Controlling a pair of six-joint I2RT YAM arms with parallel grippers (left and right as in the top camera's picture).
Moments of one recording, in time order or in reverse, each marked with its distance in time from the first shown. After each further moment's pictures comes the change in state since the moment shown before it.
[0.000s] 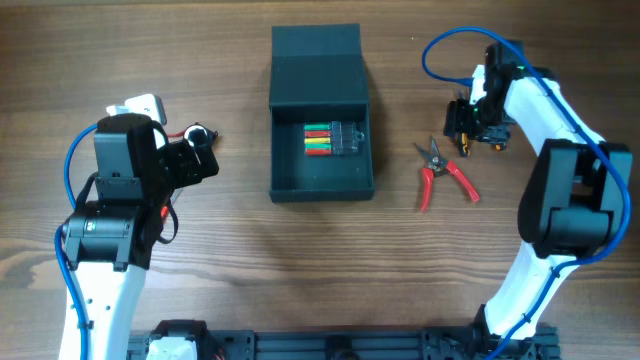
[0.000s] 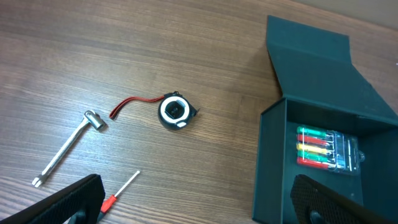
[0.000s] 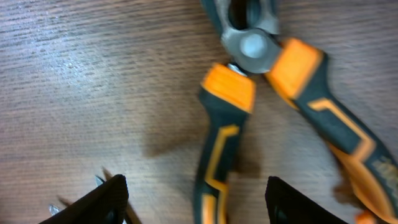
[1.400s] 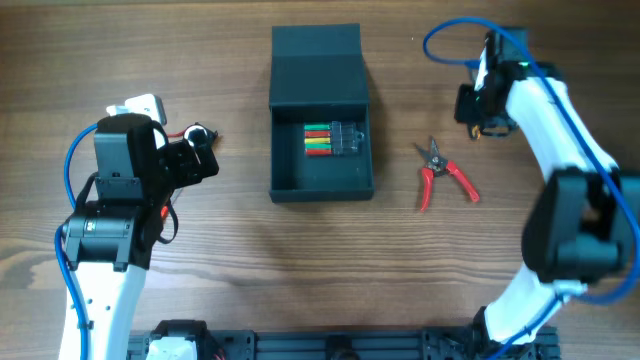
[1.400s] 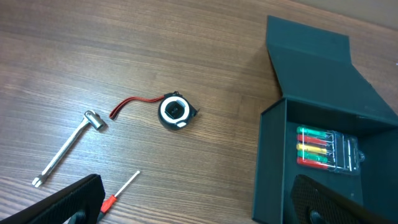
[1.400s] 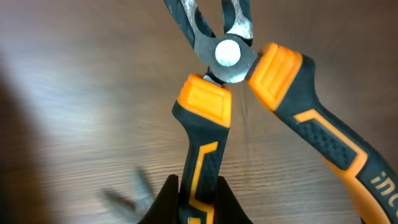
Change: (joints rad) left arm 0.000 0.000 0.000 0.000 0.000 0.000; right arm 0.033 -0.172 -0.002 0.017 0.106 0.022
